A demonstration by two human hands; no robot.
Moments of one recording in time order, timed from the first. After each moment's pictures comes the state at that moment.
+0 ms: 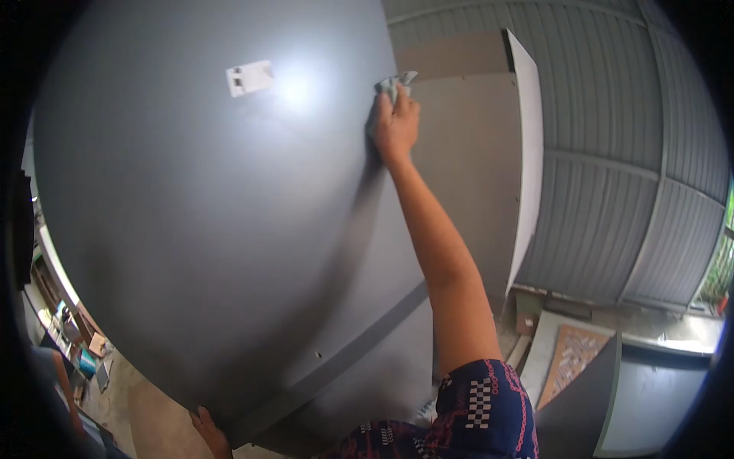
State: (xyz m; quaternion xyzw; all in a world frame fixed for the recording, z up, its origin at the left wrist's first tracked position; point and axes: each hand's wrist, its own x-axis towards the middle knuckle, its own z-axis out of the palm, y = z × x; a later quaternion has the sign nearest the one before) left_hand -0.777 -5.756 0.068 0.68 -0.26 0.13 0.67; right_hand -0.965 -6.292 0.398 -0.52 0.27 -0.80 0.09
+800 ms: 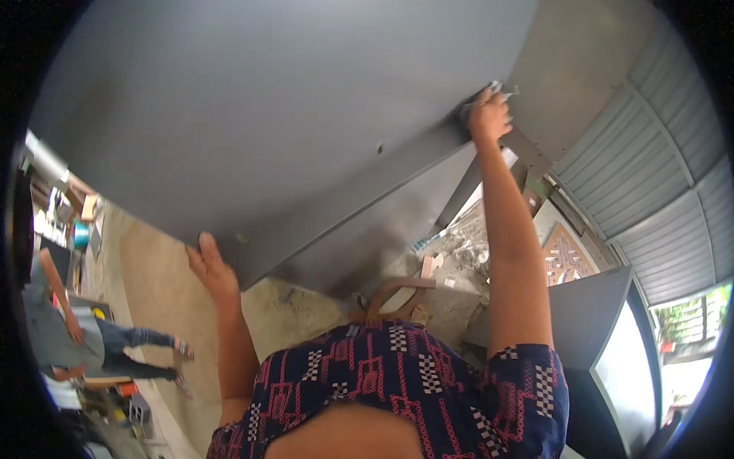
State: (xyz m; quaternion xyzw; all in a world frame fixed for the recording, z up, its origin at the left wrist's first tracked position) left_hand -0.794 -5.774 0.086 0.64 -0.29 0.08 0.71; right_hand -0.985 -6.239 0.074 -0.62 0.65 -0.43 0.08
